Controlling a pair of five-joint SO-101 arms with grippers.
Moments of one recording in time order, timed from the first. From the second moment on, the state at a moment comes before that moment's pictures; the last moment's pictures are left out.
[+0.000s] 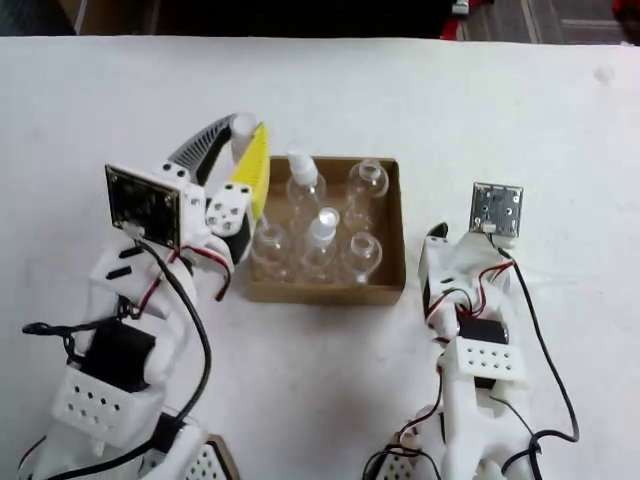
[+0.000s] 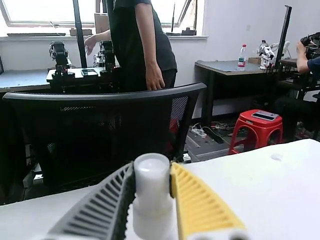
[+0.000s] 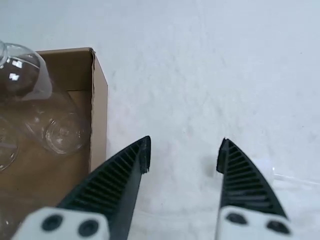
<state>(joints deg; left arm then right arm) 15.6 -62.8 48.3 25.5 1.8 4.0 -46.0 76.4 11.3 1.7</state>
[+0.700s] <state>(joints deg) 17.8 -62.8 64.2 16.8 1.8 4.0 -46.0 76.4 11.3 1.7</state>
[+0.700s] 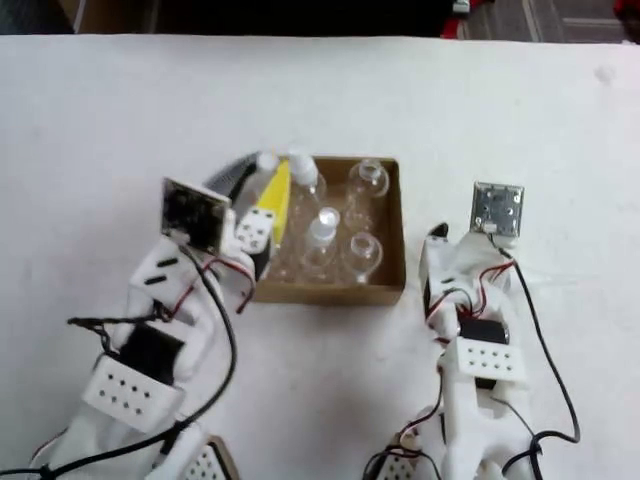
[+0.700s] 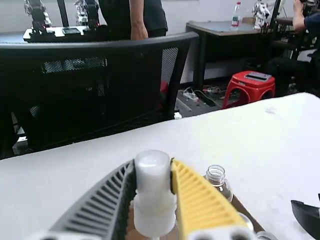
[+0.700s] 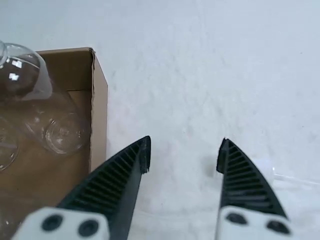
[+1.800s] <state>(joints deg) 20.0 -62.8 80.5 5.6 1.8 4.0 -46.0 76.4 11.3 1.7</state>
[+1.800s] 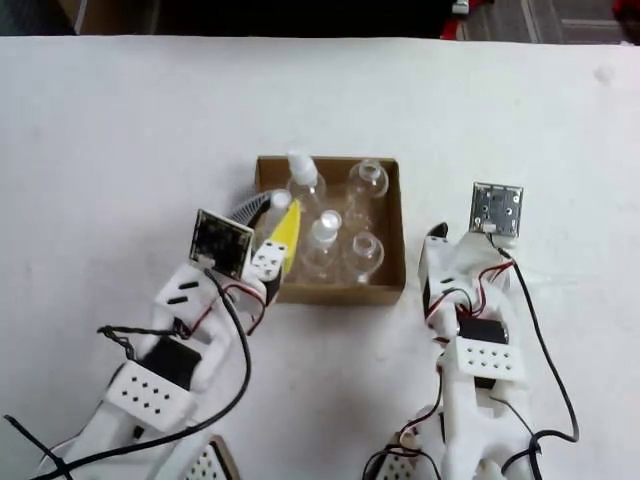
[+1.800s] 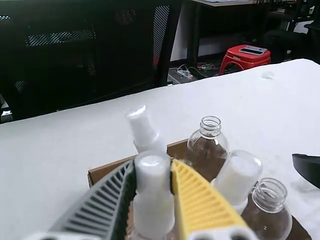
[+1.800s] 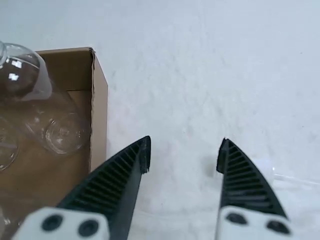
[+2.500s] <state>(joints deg) 17.5 -77.7 85.9 13.6 4.8 4.0 -46.0 76.4 11.3 1.7</state>
